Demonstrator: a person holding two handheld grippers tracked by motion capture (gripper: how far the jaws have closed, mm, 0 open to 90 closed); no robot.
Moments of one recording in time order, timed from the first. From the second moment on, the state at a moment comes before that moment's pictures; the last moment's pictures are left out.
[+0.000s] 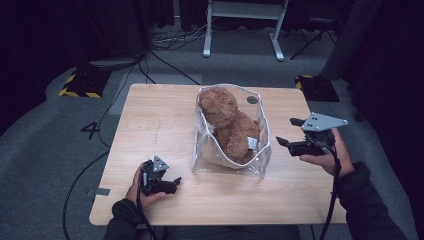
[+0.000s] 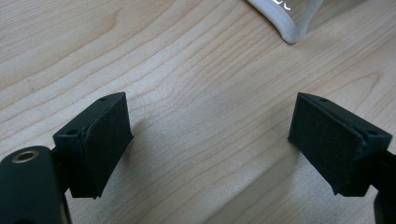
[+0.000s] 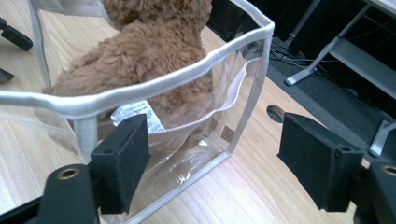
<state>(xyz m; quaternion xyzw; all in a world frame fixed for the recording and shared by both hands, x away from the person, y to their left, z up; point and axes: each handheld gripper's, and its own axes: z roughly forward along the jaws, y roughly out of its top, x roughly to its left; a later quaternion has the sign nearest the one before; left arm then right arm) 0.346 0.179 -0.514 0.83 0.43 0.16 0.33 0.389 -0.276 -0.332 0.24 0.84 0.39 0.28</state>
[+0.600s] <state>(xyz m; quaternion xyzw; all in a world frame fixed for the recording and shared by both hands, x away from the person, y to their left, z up) 0.346 0.179 -0.514 0.83 0.43 0.16 0.33 0.392 -0.285 -0.356 0.25 0.86 0.35 0.28</state>
